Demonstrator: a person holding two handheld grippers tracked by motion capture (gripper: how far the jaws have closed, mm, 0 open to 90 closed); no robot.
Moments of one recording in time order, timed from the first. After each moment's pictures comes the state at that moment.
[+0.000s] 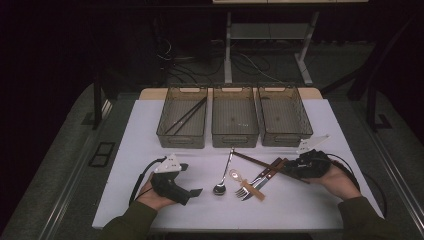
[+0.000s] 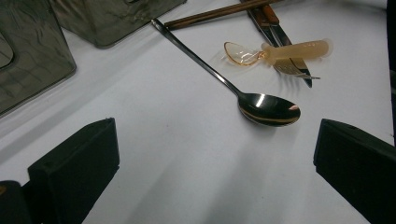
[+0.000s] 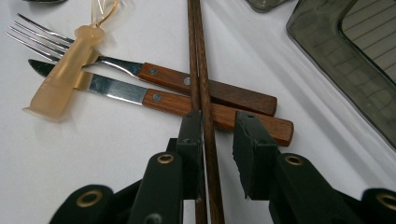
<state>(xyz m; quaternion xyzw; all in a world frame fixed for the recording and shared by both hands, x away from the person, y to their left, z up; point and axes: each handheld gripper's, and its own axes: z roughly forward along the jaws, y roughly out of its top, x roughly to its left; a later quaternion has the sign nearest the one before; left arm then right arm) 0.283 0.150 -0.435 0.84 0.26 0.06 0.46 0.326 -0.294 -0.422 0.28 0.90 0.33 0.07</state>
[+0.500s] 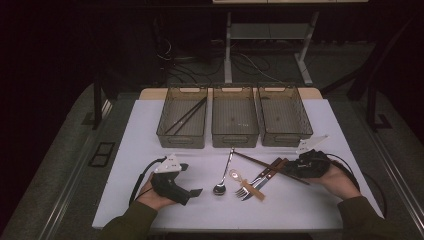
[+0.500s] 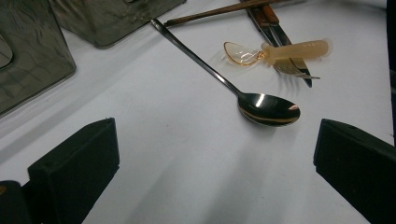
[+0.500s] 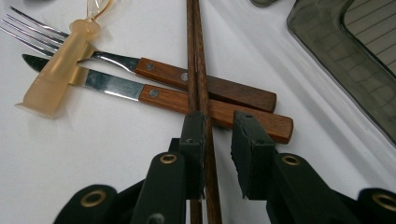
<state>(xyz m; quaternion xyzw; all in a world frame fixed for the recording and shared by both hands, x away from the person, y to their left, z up) 0.283 0.150 -0.435 0.85 0.26 0.06 0.46 0.327 -0.293 -0.424 0.28 0.90 0.32 0.07</state>
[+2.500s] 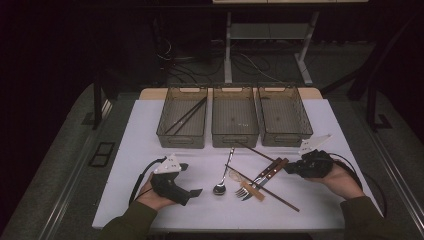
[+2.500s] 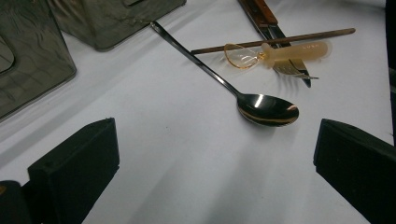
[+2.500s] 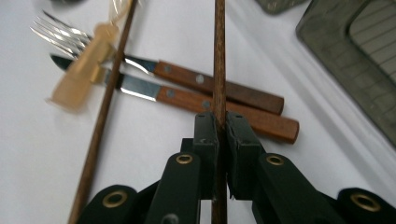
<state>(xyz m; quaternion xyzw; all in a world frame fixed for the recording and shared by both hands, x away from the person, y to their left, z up) 0.282 0.151 -0.434 0.85 0.25 0.07 0.47 0.322 -0.297 -0.413 0.27 0.90 0.33 0.06</state>
